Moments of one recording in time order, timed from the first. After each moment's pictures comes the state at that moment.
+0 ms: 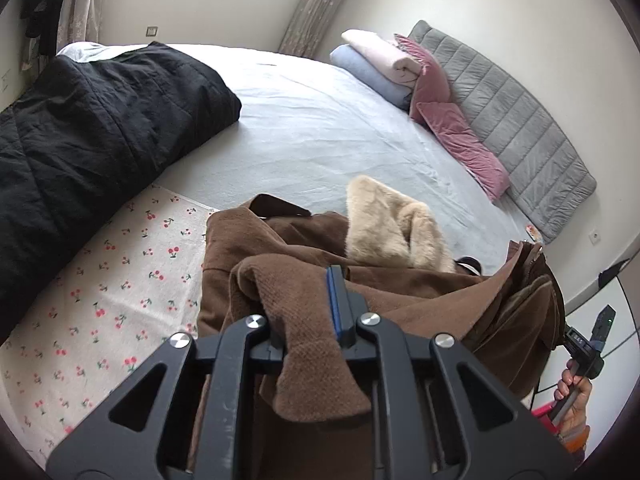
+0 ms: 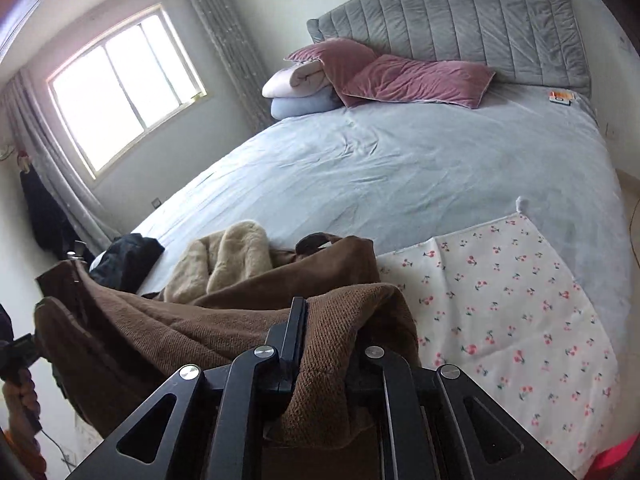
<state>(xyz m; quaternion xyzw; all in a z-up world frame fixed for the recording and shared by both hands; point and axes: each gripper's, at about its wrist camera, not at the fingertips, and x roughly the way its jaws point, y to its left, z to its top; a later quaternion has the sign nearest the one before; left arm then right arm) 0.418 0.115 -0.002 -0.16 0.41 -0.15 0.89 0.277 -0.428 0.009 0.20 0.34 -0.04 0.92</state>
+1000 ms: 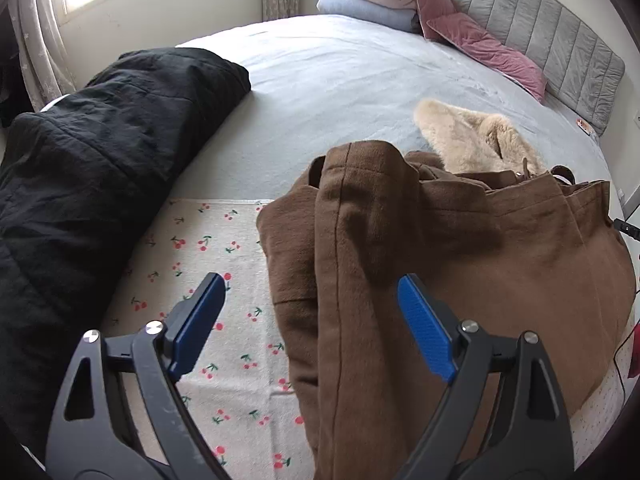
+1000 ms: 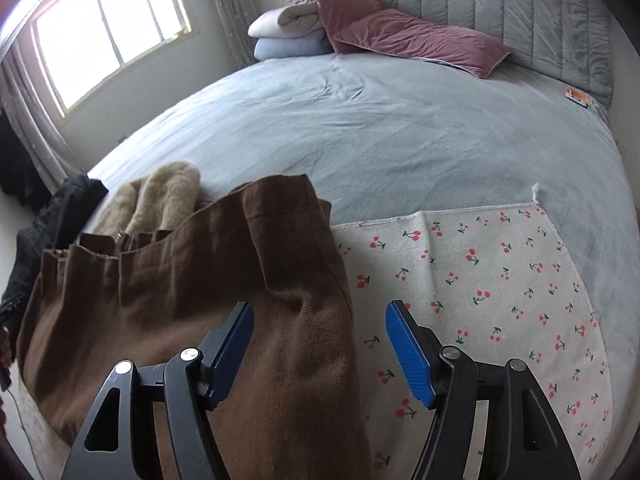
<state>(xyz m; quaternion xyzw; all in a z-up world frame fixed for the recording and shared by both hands) 0.477 0.107 -0.071 0.04 0.45 -0.14 0.88 0.346 -0.441 -0.060 0.09 0.44 -0.05 0.89</state>
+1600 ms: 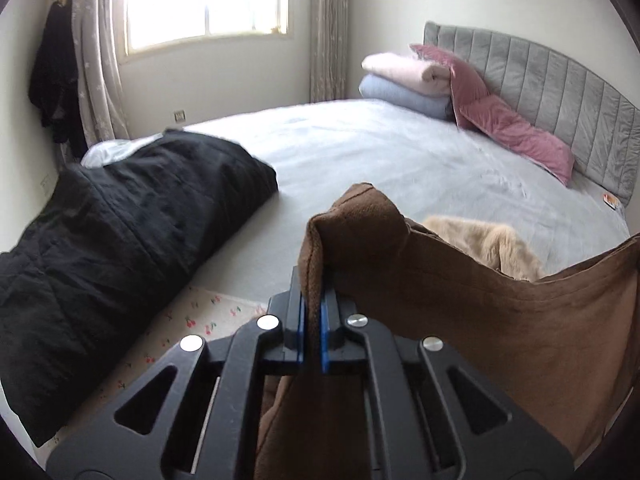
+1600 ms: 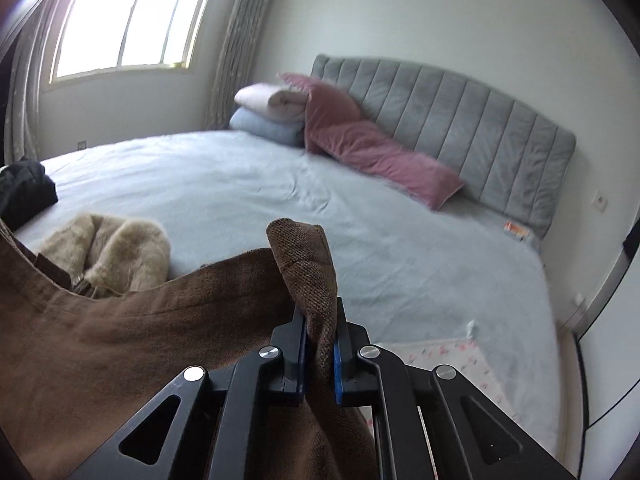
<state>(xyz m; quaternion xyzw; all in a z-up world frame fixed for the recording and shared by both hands) 0.460 0.072 0.014 0.01 0.28 -0.05 0.96 0.340 -0.367 0.005 -0.09 0.22 -0.21 0.95</state>
